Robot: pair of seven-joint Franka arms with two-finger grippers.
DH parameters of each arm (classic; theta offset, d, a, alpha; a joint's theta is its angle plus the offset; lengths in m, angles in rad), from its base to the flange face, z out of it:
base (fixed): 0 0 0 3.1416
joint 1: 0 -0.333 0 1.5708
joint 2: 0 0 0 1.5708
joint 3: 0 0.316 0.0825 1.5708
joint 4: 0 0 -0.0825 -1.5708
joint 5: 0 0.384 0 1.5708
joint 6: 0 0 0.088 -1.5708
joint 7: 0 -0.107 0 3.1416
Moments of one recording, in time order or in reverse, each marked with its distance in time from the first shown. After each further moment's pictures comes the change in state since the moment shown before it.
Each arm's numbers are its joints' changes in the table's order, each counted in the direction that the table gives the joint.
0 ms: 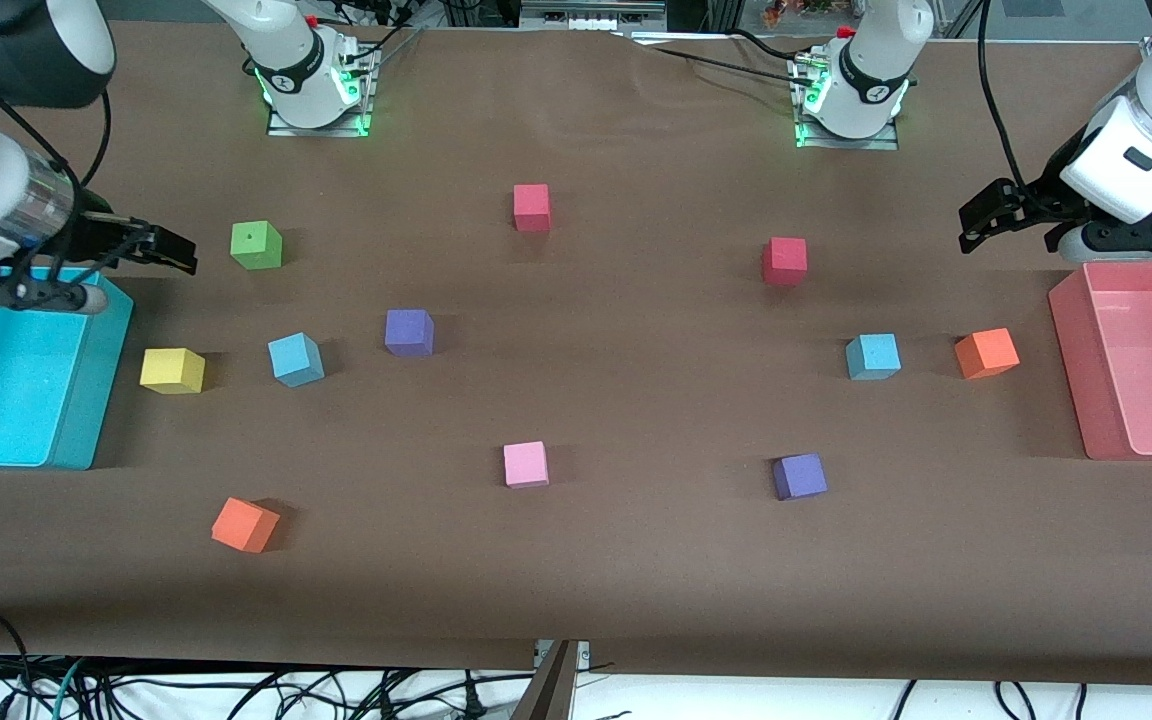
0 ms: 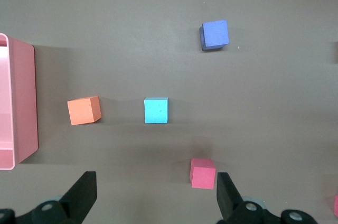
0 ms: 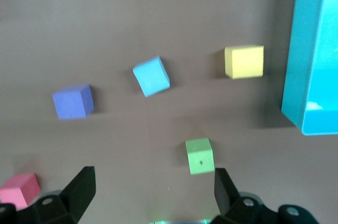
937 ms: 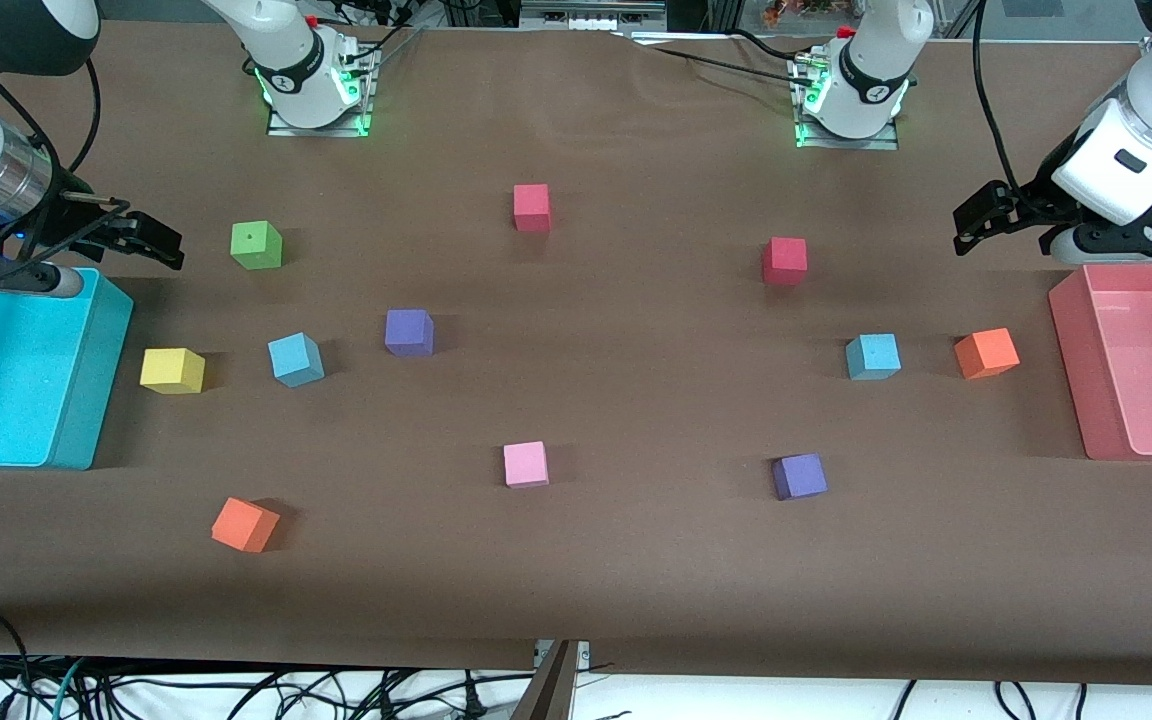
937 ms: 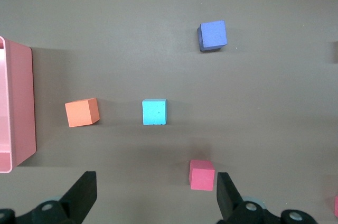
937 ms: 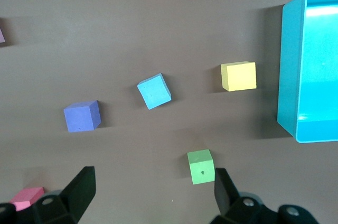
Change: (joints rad) left arm 0.001 0.000 -0.006 -0.013 0.000 0.015 0.000; right arm 0.002 -0.068 -0.001 0.005 0.000 0.051 -0.033
